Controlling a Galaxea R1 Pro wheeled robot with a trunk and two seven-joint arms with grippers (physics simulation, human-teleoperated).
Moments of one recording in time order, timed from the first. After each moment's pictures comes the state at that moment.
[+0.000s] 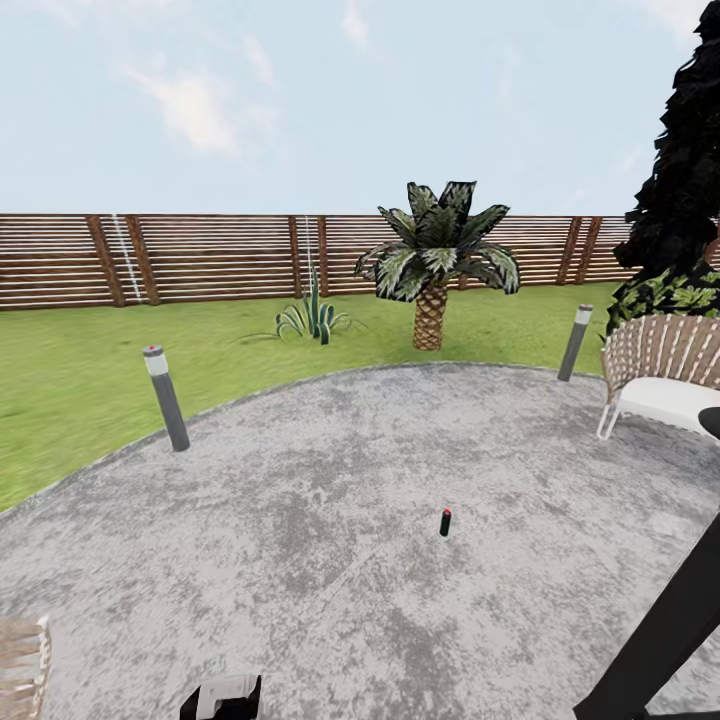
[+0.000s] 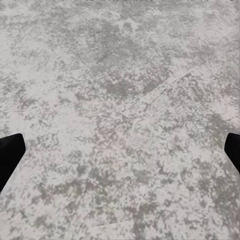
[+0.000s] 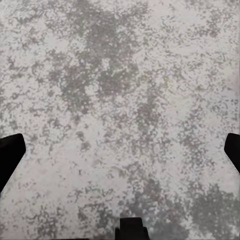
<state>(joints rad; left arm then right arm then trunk) -0.25 -0.01 0.01 -0.36 0.06 -0.43 0.00 0.00 0.00 -0.02 -0.64 -0.01 -0.03 0.00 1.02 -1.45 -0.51</state>
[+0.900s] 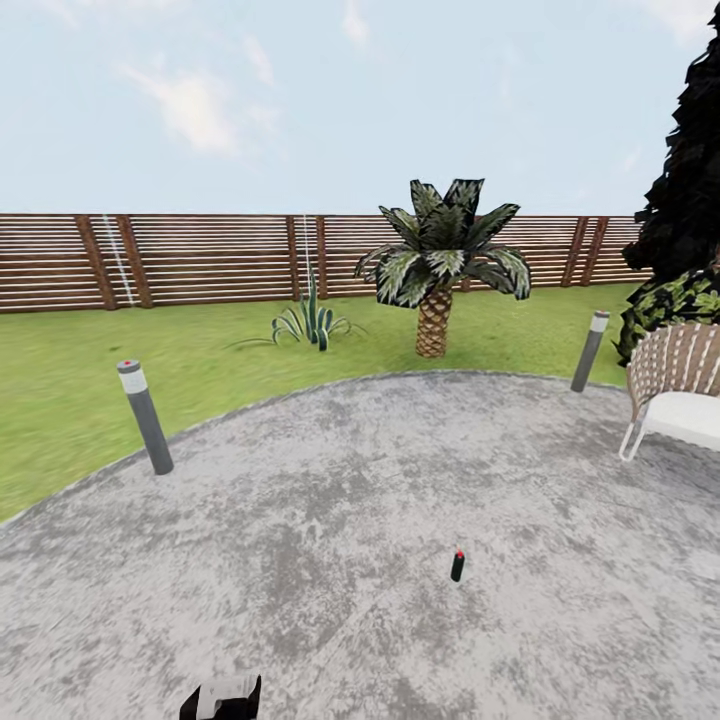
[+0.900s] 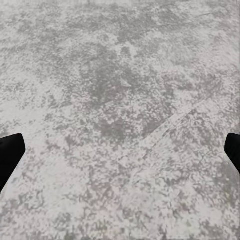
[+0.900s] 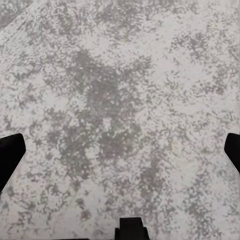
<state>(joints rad) -0.25 -0.01 0.01 -0.36 0.06 -0.43 0.00 0.00 0.00 -0.02 -0.64 -0.01 -0.03 0.00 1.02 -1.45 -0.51</state>
